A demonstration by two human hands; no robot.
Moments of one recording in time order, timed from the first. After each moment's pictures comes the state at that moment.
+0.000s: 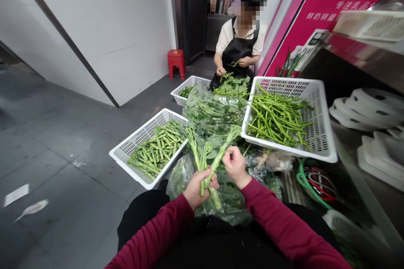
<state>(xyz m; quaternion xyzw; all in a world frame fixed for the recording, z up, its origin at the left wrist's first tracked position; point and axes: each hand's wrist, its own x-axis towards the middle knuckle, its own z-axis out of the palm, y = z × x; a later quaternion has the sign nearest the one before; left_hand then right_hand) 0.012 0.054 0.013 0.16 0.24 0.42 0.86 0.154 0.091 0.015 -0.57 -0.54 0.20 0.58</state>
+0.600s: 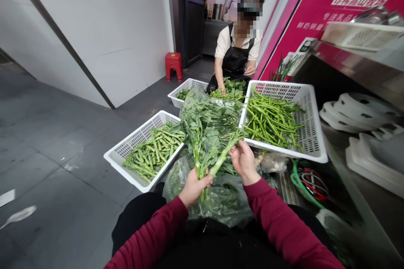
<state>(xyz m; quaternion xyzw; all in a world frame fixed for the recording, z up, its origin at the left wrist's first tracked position) 0.006 0.053 0.025 0.41 0.35 0.44 0.72 0.175 0.107 0.050 -0.31 -0.22 0.55 0.74</state>
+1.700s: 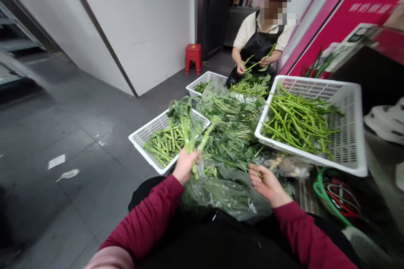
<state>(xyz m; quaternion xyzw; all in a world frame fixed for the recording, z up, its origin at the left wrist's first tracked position) -0.059 0.083 0.030 0.36 0.53 0.51 0.58 0.217 0.040 -0.010 -0.40 -0.05 0.79 0.46</state>
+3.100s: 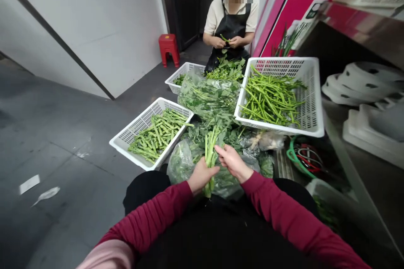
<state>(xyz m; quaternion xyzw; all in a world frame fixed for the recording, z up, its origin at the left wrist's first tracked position) 0.039 0.019 0.014 0.41 0.48 0.34 0.70 0.165 0.037 0.021 -0.53 -0.27 0.65 0.48</state>
